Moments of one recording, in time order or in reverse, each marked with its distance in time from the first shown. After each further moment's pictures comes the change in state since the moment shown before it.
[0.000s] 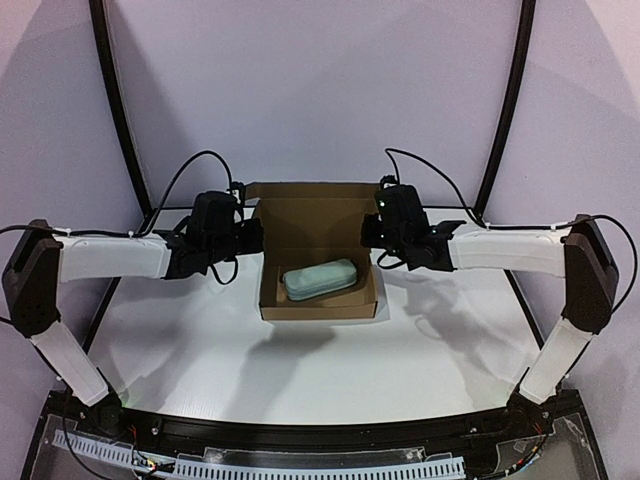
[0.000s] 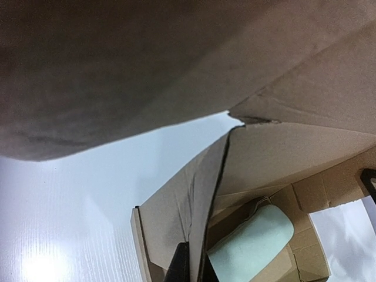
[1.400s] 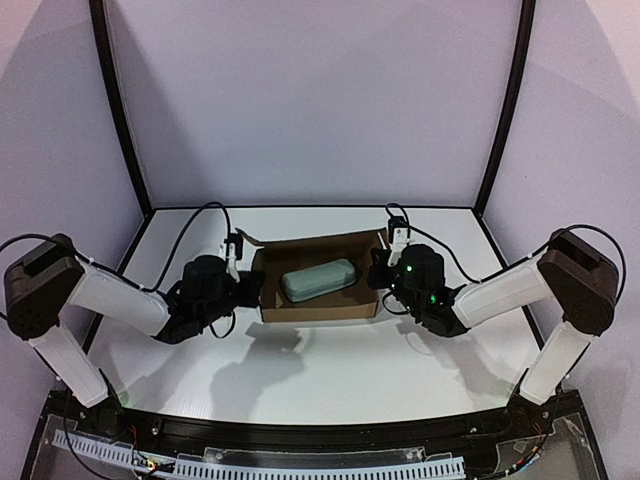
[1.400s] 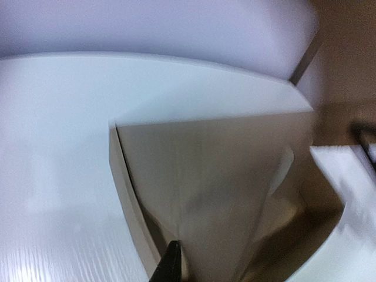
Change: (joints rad) left arm -0.107 -0.005 -0.439 0.567 -0.048 0.047; right arm 0.047 -0.008 -0.501 0.798 -0.050 -0.167
